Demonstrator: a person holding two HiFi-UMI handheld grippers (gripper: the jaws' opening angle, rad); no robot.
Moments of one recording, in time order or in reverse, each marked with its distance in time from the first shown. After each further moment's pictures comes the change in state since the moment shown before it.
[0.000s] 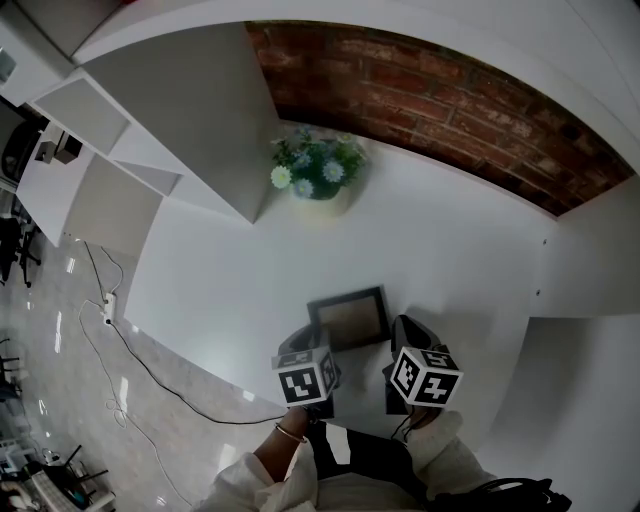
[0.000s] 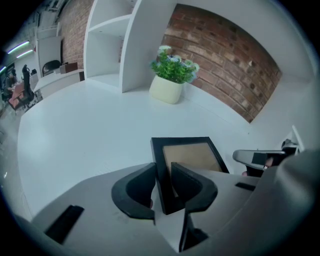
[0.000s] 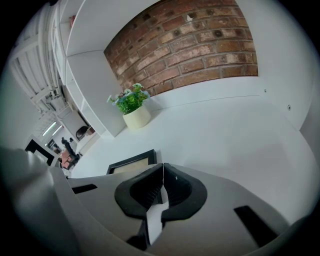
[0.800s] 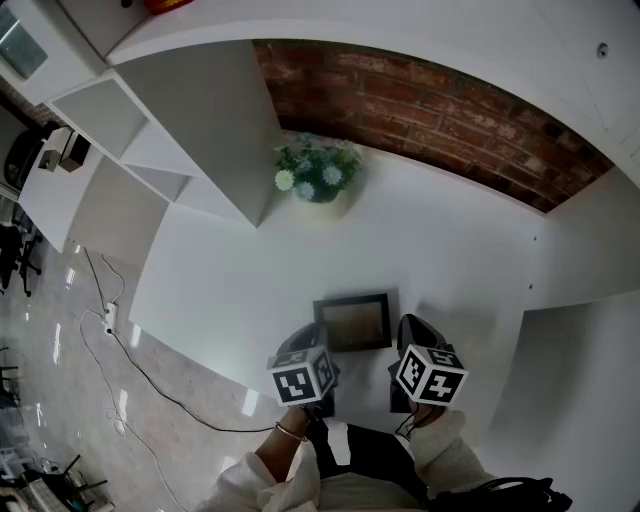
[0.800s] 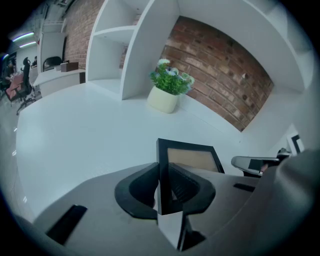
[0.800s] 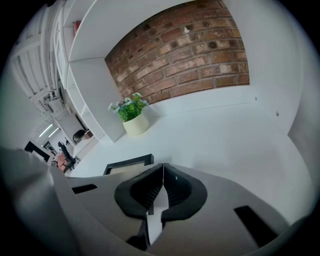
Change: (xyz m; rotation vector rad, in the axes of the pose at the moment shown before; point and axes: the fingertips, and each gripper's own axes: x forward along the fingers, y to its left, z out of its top) left arm -0.019 -0.009 0.012 -0.028 -0.083 -0.084; right arm -0.025 -0.006 0.009 0.010 -0.064 -0.039
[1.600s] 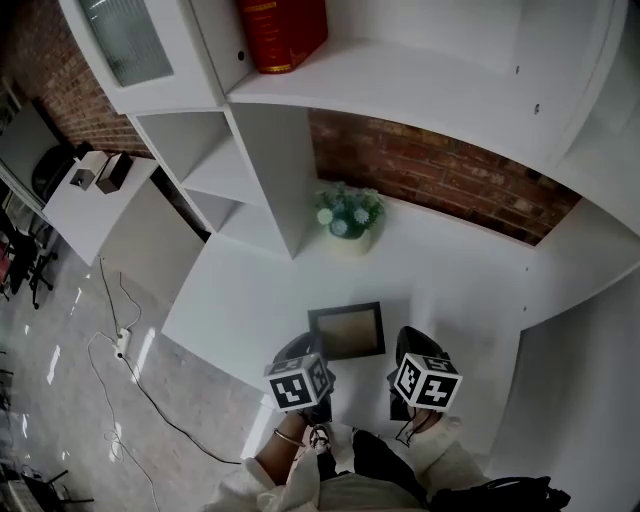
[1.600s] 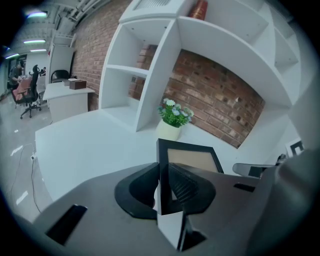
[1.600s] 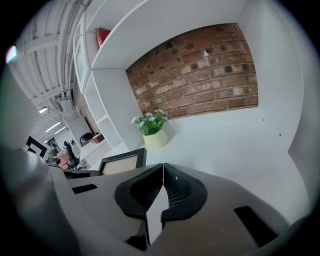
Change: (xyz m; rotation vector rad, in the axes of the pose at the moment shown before) left arm -0.083 0.033 0.055 0.009 -0.186 0.006; right arm -0.040 0.072 0.029 -0.072 -0.128 0.048
